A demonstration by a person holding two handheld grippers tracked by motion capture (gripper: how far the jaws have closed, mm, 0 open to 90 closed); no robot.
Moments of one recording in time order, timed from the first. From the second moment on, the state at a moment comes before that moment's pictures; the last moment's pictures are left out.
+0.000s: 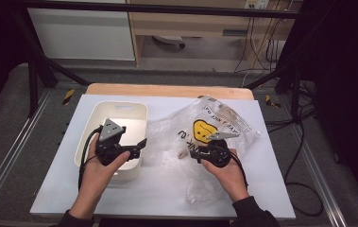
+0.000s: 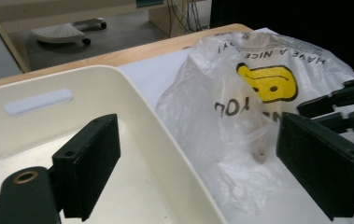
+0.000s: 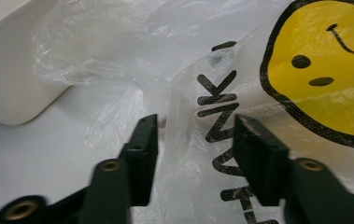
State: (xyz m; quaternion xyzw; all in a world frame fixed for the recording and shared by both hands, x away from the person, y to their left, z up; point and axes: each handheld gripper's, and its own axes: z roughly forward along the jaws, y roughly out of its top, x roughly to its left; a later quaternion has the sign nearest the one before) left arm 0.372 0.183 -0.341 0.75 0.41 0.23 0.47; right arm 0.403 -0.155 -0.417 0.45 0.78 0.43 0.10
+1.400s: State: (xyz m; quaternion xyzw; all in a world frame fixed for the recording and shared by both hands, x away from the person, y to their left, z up) left arm 0.381 0.250 -0.351 0.70 0.47 0.25 0.46; right arm 0.353 -0.223 -0.448 0.51 0.78 0.31 0.16
